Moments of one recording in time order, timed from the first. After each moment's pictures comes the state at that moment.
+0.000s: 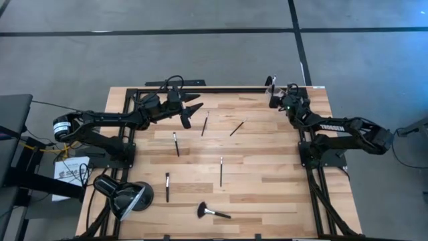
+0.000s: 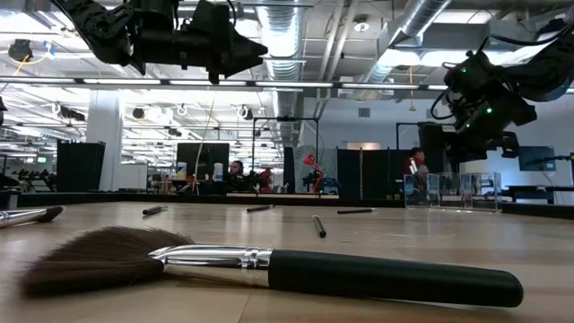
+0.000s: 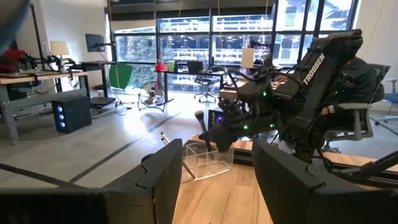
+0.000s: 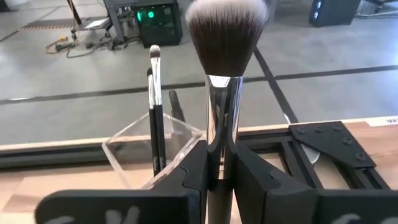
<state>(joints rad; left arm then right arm) 0.37 1.29 0.58 0.84 0.08 0.02 -0.77 1.12 0.25 0.36 0.71 0.41</state>
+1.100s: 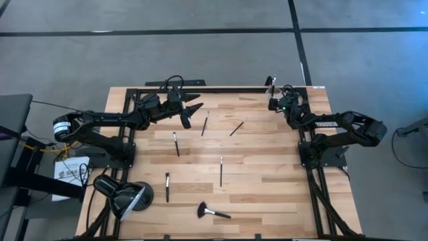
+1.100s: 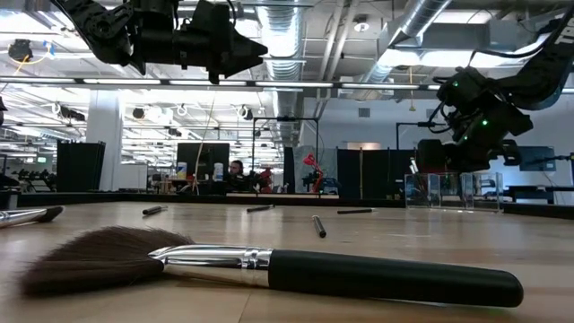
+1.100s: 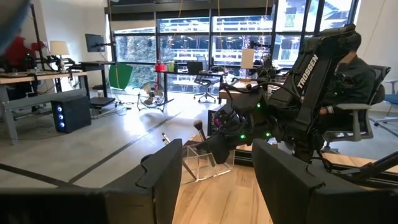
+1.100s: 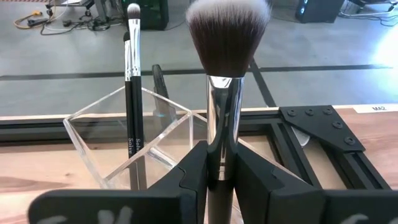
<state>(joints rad) 0.37 1.29 0.58 0.84 0.08 0.02 -0.77 1.25 0.25 0.39 0.75 0.41</state>
